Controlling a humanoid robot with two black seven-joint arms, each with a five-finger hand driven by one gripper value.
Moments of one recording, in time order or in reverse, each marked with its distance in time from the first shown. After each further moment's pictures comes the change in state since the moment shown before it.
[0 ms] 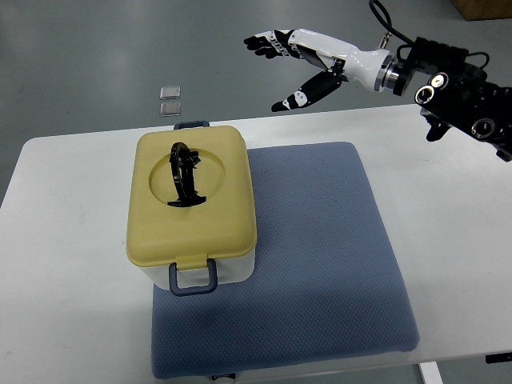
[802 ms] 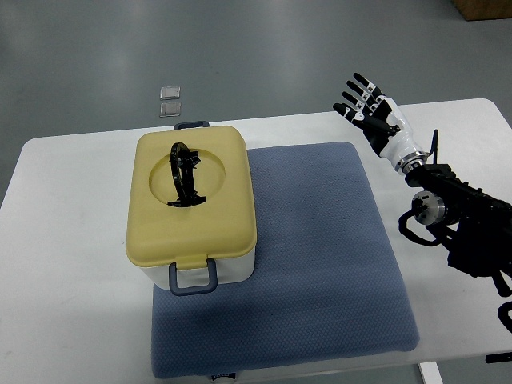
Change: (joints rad) left arm 0.000 0.000 0.000 0.000 0.000 0.000 0.000; right arm -0.419 0.160 0.169 -0.293 0.933 -0.034 -0.003
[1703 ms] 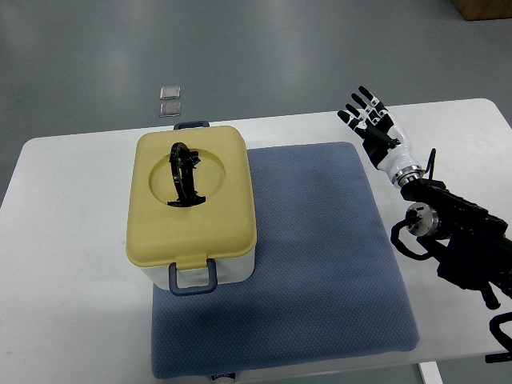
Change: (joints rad) left arm 0.000 0.000 -0.001 0.000 0.000 0.000 0.000; right arm -0.054 0.054 0.020 -0.018 0.143 0.000 0.000
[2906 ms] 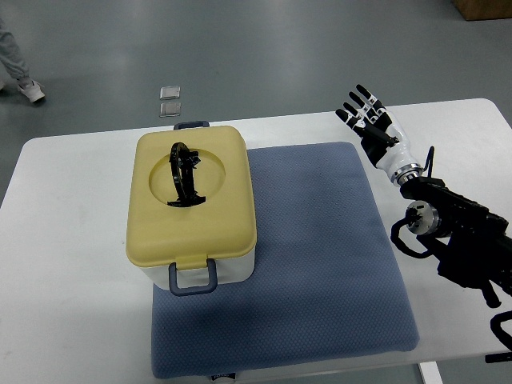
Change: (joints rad) left arm 0.004 0.000 0.006 -0.013 0.000 -0.012 0.001; right arm 0.005 -0.001 -0.006 0.013 0.001 0.004 -0.009
